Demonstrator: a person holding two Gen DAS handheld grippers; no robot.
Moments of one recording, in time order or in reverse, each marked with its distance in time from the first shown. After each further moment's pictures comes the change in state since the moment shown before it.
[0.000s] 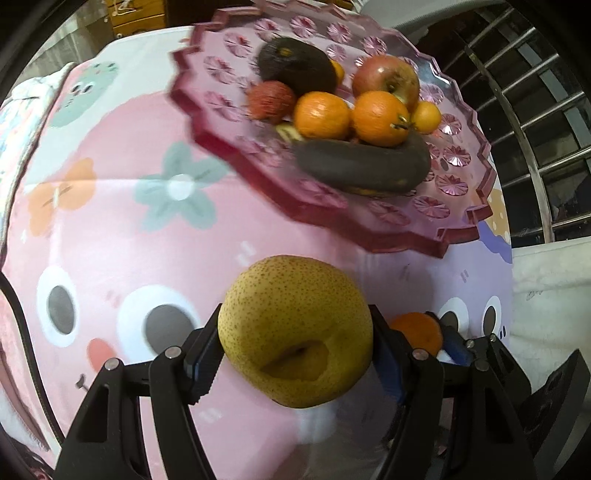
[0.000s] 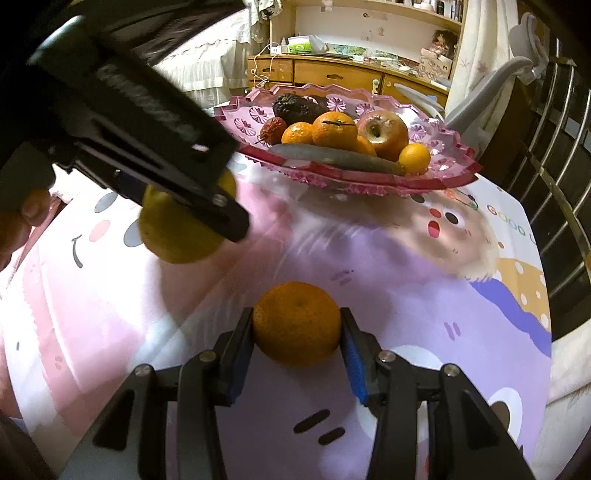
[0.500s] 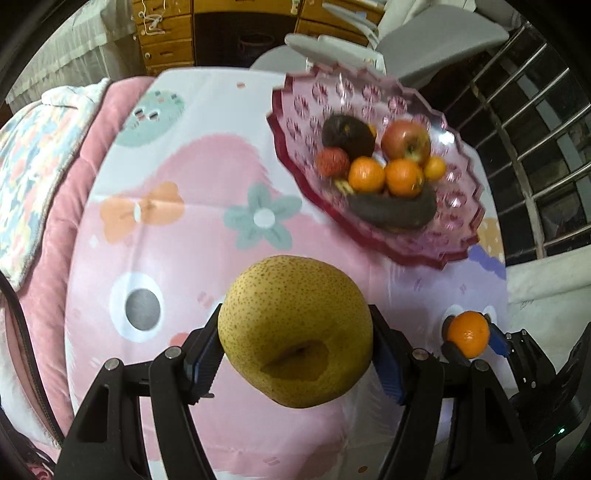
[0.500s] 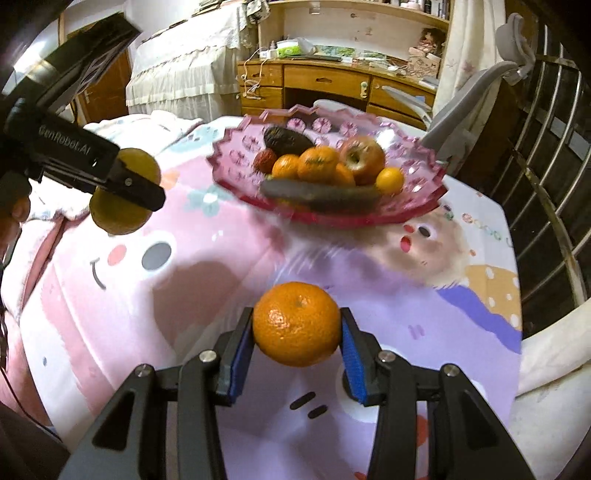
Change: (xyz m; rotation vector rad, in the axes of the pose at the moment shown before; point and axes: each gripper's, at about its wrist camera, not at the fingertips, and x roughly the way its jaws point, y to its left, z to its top) left arm -0.082 0.045 -0.004 -0.021 -0.119 0.031; right arm -0.044 -0.010 0.027 0.039 0.007 -0.019
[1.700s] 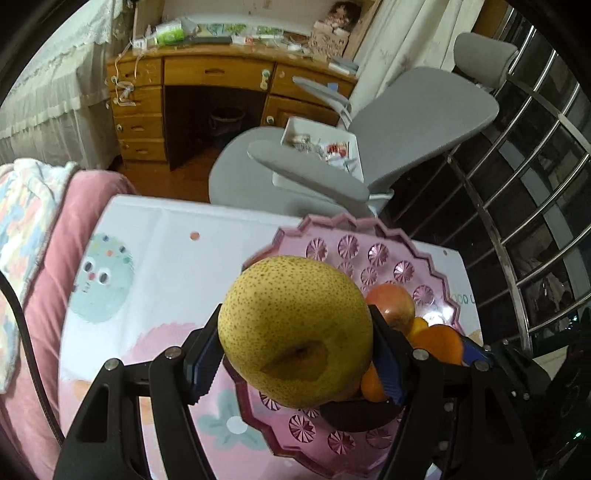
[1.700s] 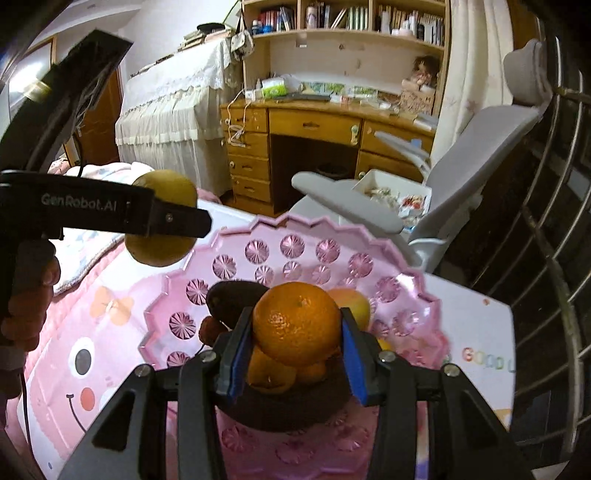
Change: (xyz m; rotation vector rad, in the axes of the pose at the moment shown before) left arm 0.021 -0.020 0.153 0.057 -0.252 -0.098; right arm 0.059 -0.039 0.146 0.017 -0.131 -0.005
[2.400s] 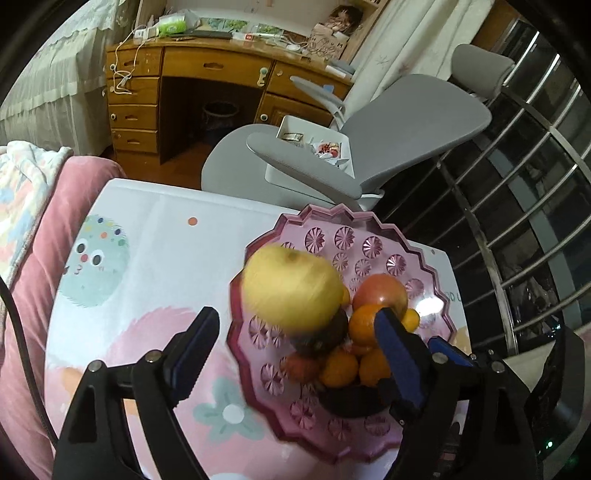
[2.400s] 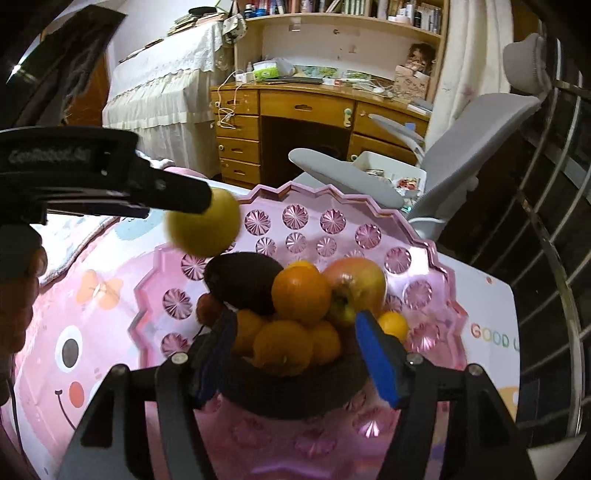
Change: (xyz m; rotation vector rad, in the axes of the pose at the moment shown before) left arm -0.016 0.018 -0.020 -0.028 -0.022 -0.075; right arm 0.008 0.022 -0.015 0.019 0.055 -0.064
